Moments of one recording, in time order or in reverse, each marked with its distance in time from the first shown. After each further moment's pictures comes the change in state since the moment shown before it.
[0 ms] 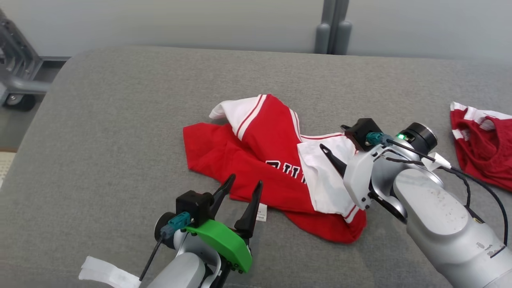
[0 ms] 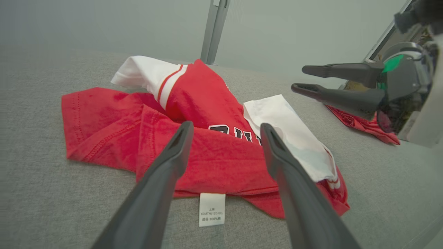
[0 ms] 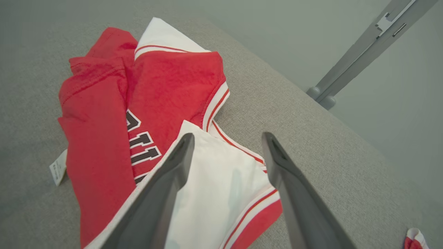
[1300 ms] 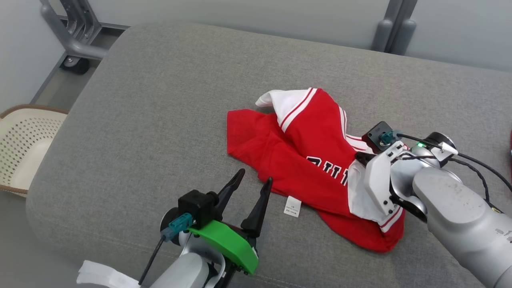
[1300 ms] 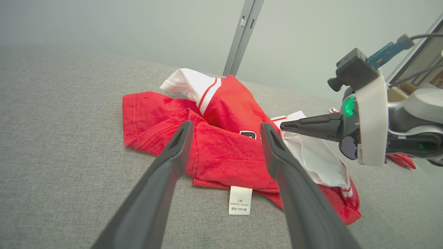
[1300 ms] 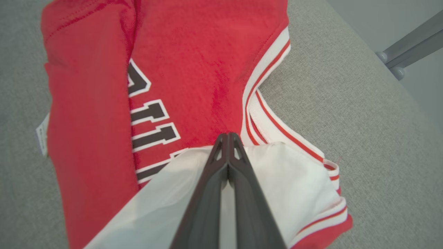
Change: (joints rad) left arm 0.019 0.000 0.001 -0.101 0.011 -0.020 0.000; right arm -0.094 -0.118 0.231 0.172 0.238 0.000 0.090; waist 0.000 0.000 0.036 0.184
